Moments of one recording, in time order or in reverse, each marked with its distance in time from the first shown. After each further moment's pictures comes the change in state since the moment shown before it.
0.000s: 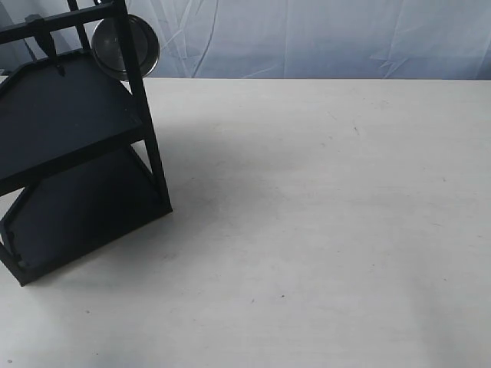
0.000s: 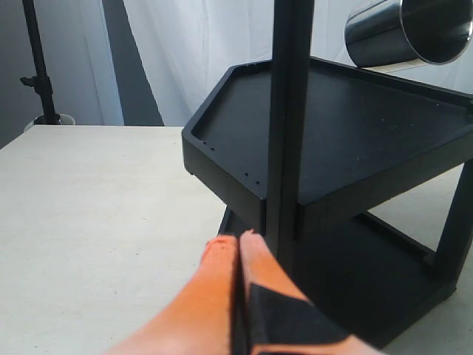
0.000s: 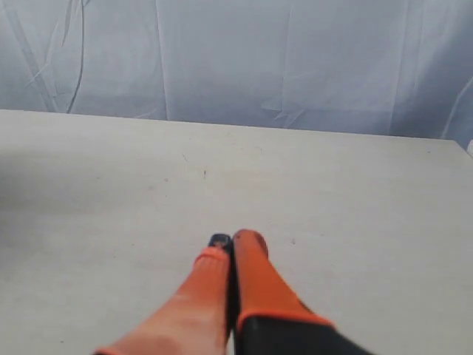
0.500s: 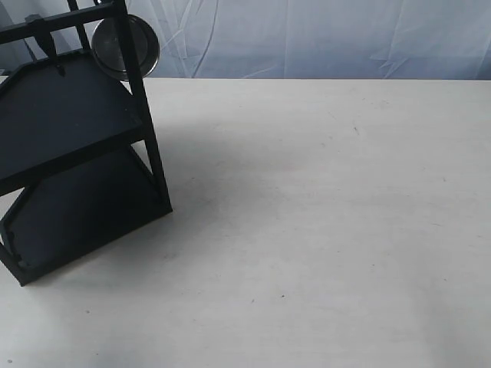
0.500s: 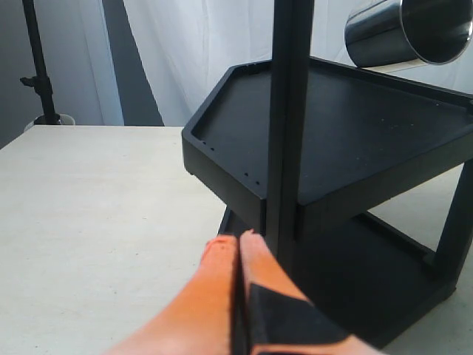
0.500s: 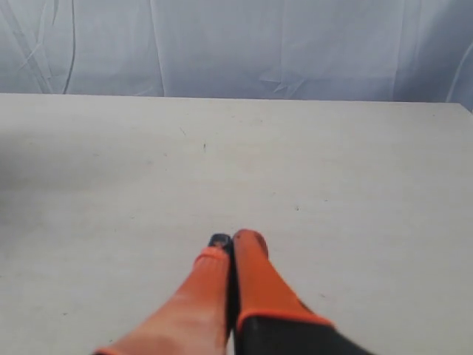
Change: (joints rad) left arm 0.000 0.000 0.000 0.000 0.000 0.000; right arm 0.000 -0.046 0.058 -0.037 0.031 0.079
